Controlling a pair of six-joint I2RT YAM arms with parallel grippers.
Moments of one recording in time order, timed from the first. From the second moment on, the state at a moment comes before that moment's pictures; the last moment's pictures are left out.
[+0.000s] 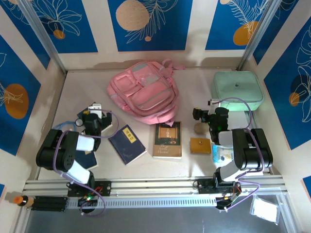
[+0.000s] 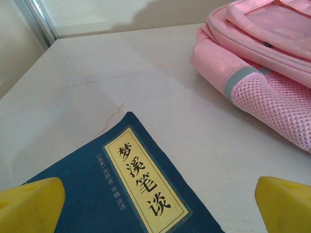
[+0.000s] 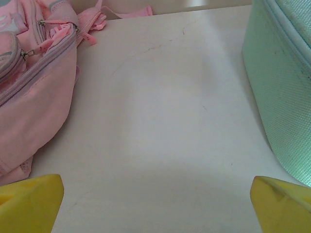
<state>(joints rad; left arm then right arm) -0.12 1.56 0.34 0.87 -0.26 0.03 0.01 1.52 0.40 0.72 -0.12 0.09</state>
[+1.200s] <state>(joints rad) -0.12 1.56 0.34 0.86 -0.26 0.03 0.03 1.44 0.42 0.60 -0.11 0.08</state>
